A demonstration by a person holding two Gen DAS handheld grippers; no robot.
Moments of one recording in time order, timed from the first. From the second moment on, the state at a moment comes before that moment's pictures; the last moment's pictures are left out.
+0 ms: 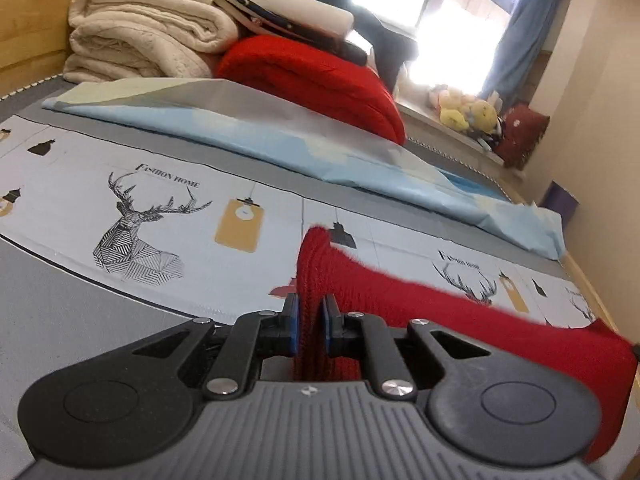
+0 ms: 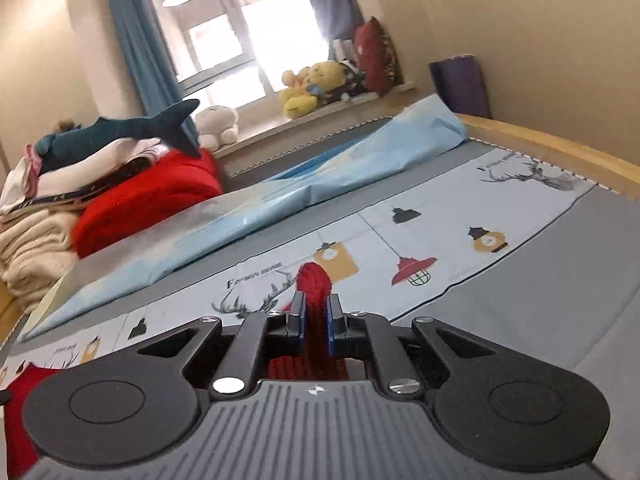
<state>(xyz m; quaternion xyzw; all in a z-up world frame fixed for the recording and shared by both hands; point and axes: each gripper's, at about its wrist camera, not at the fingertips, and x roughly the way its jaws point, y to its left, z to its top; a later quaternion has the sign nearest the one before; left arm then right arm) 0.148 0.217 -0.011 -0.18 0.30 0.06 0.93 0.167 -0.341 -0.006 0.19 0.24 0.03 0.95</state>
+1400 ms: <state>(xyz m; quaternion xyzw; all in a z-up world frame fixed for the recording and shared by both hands) 0.099 0.212 -0.087 -0.14 0.57 -0.03 0.81 0.145 -0.361 -0.083 0.18 0.51 0.05 0.84</state>
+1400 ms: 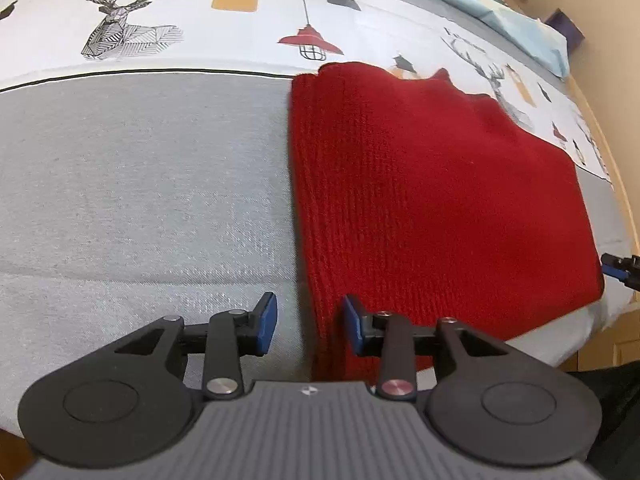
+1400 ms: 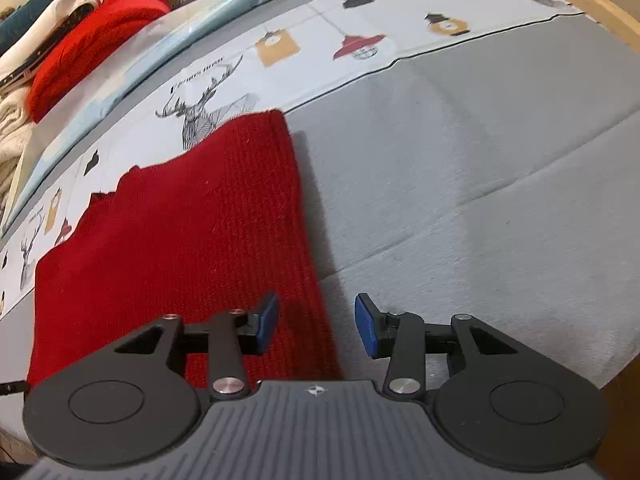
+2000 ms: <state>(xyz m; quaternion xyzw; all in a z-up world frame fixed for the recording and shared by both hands) 0.122 0.203 -0.088 -0.12 0.57 -0.03 0.81 0.157 -0.341 -0.095 0.13 0.53 0.05 0.84</state>
